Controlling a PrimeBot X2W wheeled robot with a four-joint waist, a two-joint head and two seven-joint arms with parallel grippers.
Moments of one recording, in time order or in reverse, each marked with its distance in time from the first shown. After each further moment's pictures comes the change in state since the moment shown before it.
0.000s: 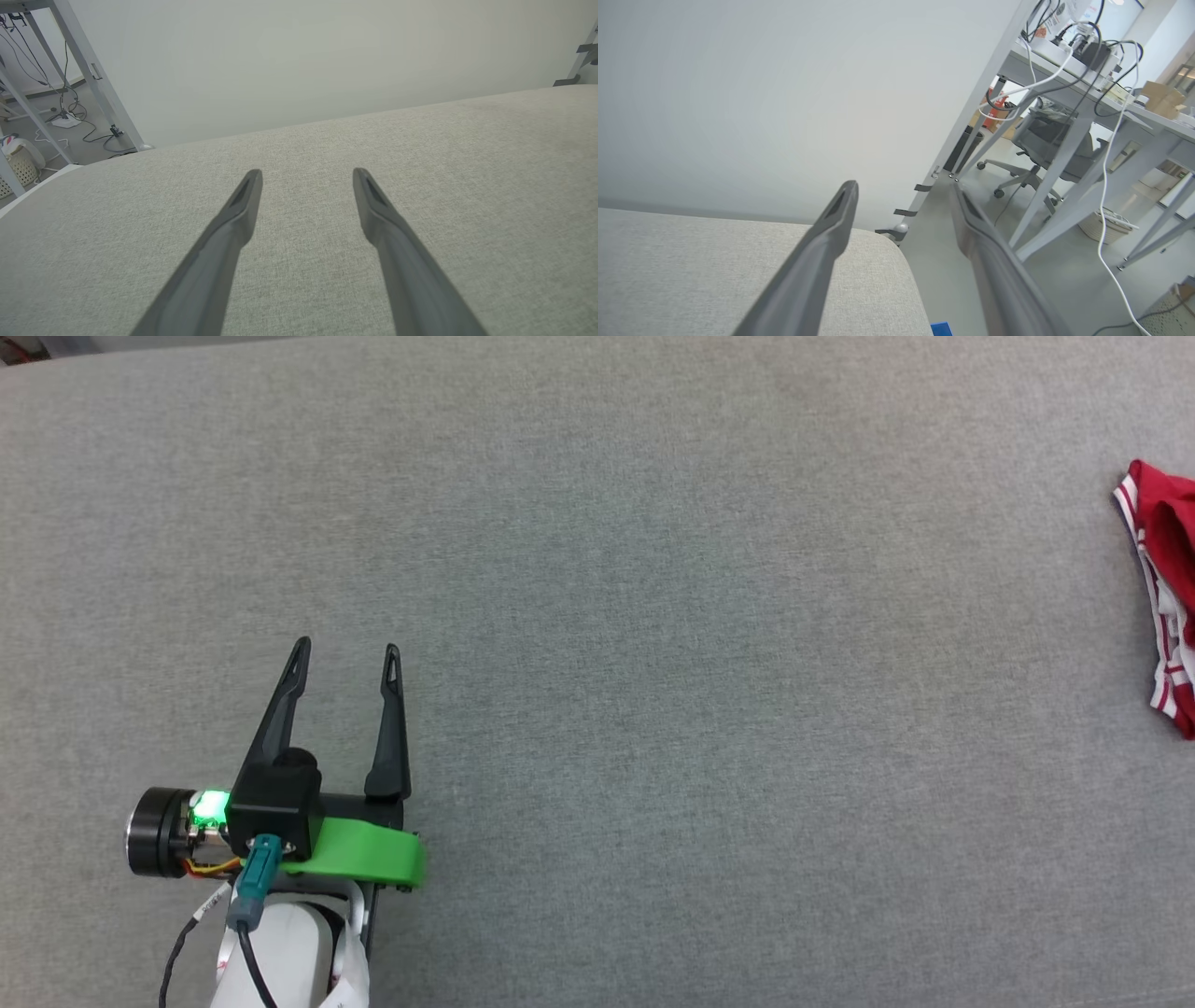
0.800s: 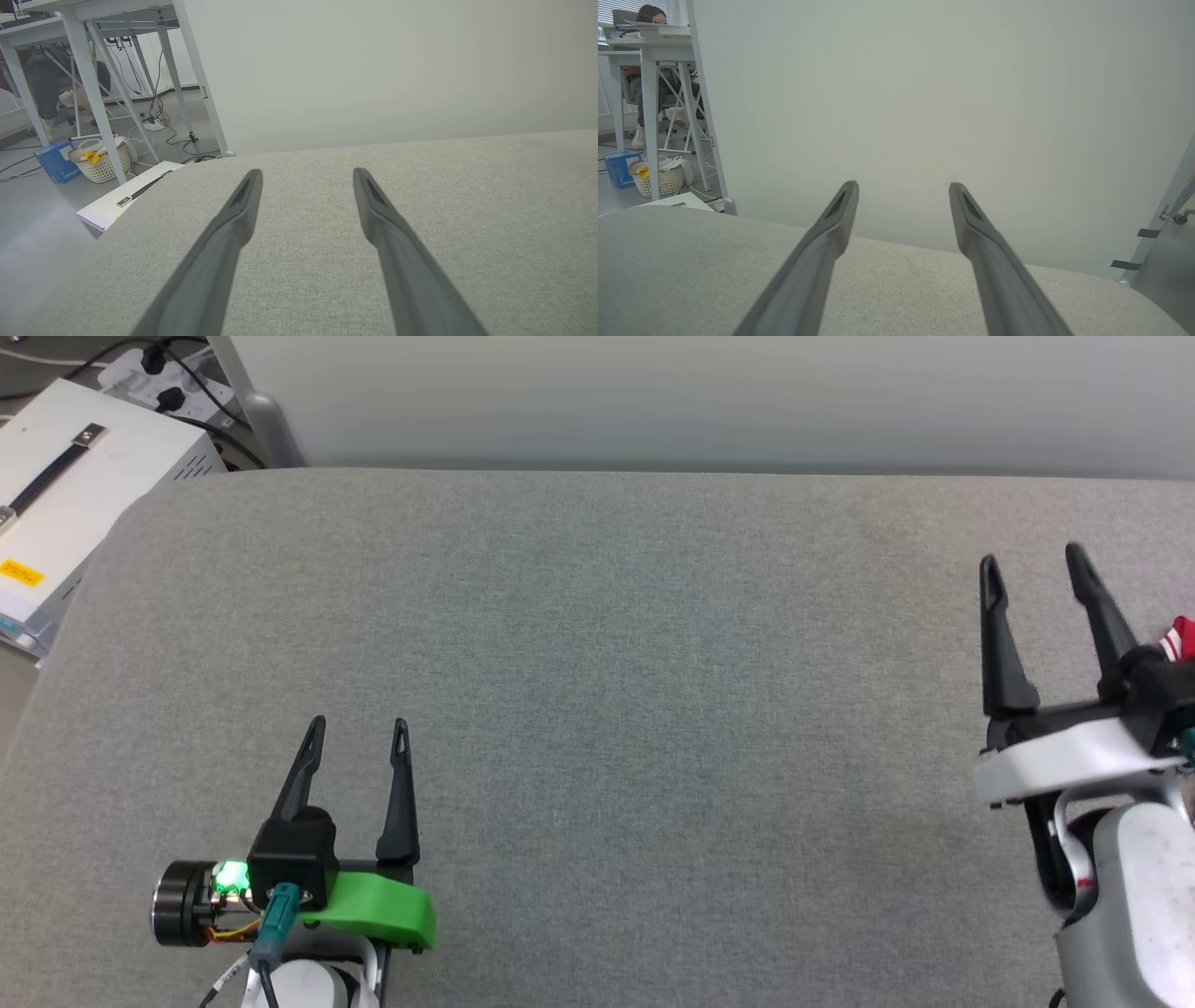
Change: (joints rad) left arm 0.088 -0.034 0.011 0.057 -0.008 0.011 0.000; right arm 0.470 0.503 0.074 -0.355 -0.121 0.000 -0.186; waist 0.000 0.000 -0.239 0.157
